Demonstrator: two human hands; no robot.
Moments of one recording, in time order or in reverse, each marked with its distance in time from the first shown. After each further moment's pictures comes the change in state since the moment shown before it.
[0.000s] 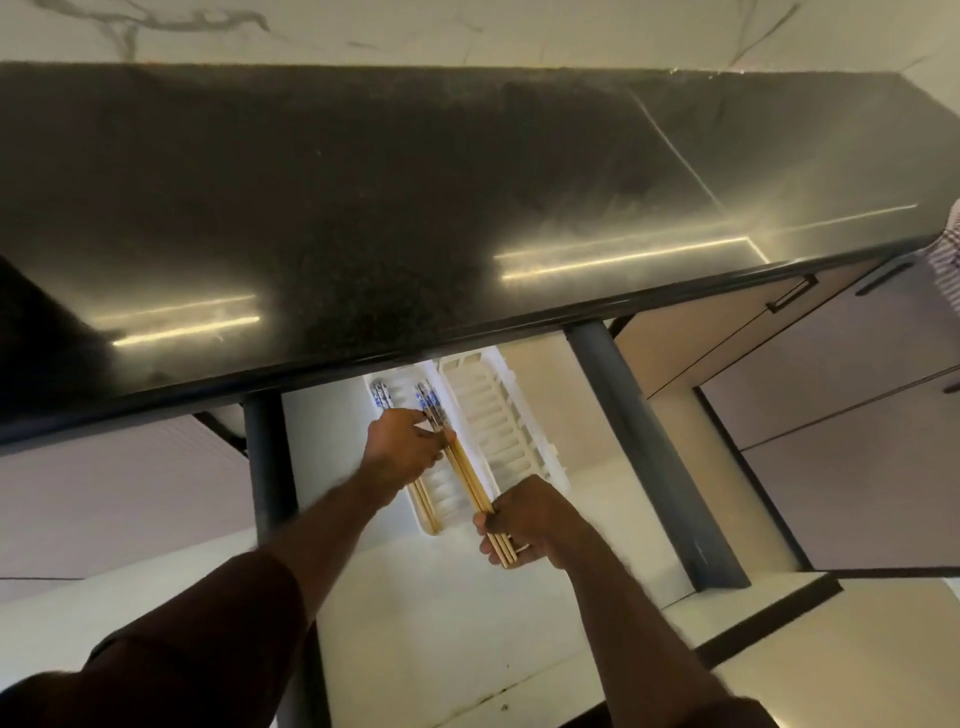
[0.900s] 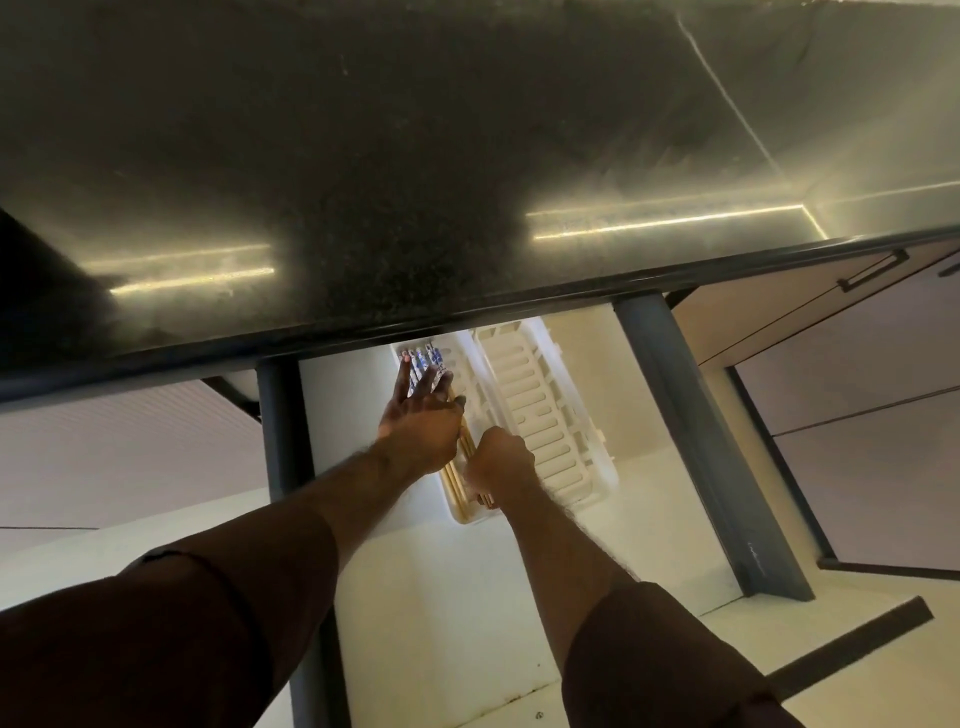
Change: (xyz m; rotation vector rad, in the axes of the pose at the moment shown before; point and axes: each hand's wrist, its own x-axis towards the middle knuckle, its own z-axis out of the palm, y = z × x) left_hand 0.036 -0.032 -0.006 1.561 -0.156 0.447; right_hand 0.102 -0.040 0.062 -0.584 0.386 -0.117
